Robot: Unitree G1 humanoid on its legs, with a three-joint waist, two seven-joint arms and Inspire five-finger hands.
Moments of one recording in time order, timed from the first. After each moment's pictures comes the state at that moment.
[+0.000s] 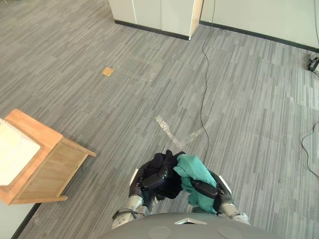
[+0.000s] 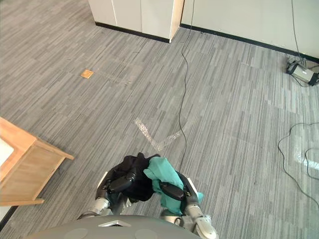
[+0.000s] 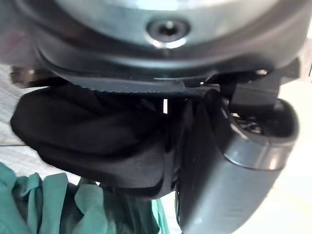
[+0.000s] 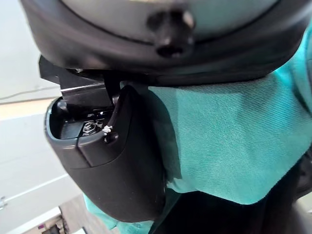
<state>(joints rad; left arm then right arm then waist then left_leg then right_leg) 0.42 0.12 -0.41 0.40 -0.50 -0.33 -0.03 0.47 -0.18 0.18 0.34 0.35 -0.20 0.20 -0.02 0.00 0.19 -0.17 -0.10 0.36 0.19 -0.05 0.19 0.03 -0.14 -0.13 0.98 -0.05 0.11</state>
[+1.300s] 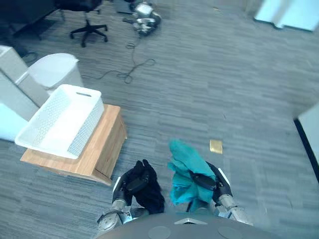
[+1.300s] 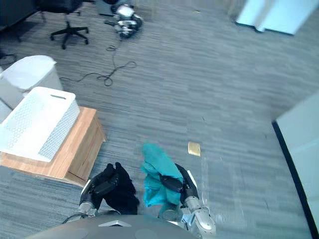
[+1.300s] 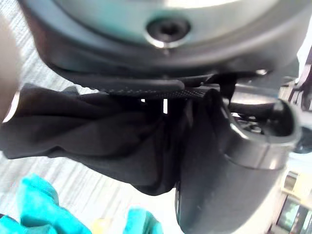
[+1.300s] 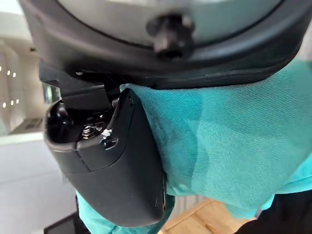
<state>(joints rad) 0.34 0.15 -0.23 0.56 -0.47 -0.25 -0.04 0.40 -0.17 0.13 0.52 0.32 -0.39 0.23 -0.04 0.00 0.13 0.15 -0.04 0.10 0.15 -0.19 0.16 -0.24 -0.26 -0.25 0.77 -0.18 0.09</state>
